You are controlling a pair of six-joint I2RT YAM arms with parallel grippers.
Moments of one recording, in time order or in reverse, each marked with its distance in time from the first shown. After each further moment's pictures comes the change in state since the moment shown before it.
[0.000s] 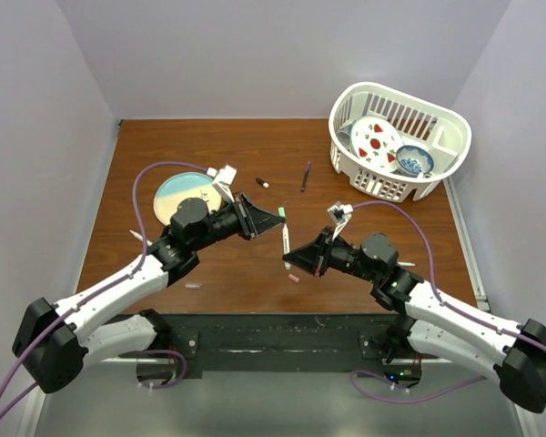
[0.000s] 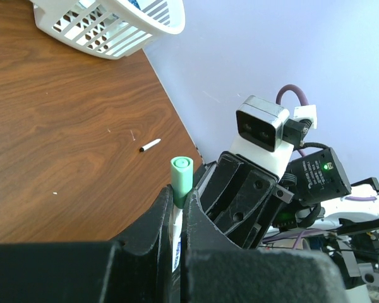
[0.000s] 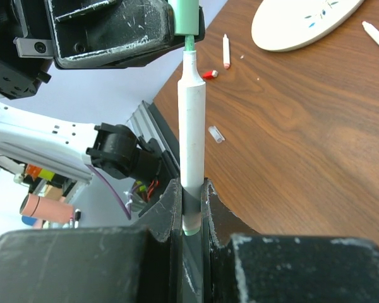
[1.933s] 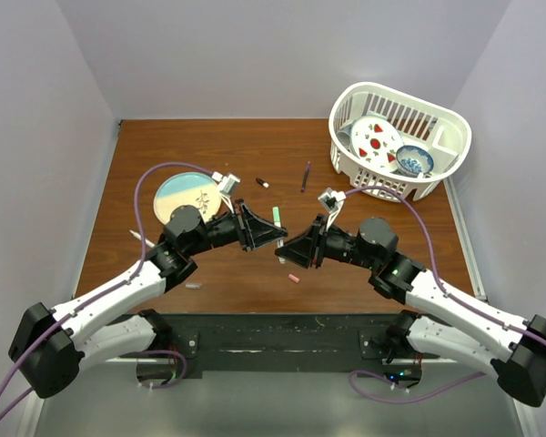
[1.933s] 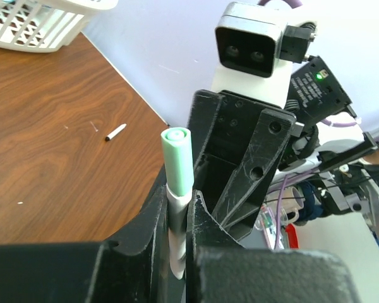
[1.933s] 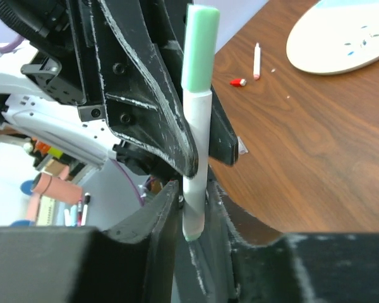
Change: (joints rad) left arm -0.017 -0.042 -0.057 0.130 0.177 0.071; right arm 0.010 0.055 0.195 -0.124 -0.097 -0.074
